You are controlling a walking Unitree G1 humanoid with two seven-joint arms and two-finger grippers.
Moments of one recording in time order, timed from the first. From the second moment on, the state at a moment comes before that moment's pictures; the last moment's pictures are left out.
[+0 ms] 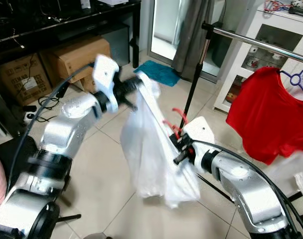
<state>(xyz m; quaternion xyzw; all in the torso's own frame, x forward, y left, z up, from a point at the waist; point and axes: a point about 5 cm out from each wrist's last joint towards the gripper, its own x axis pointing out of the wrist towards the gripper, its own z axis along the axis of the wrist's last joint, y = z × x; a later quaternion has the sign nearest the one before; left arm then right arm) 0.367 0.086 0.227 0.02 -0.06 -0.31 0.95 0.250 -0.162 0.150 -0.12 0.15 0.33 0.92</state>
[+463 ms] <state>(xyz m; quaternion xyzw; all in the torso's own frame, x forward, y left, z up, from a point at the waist) 0.400 0.211 0.231 0.07 -0.04 -0.03 1.00 0.213 -0.174 0.173 0.01 0.08 0.46 0.88</state>
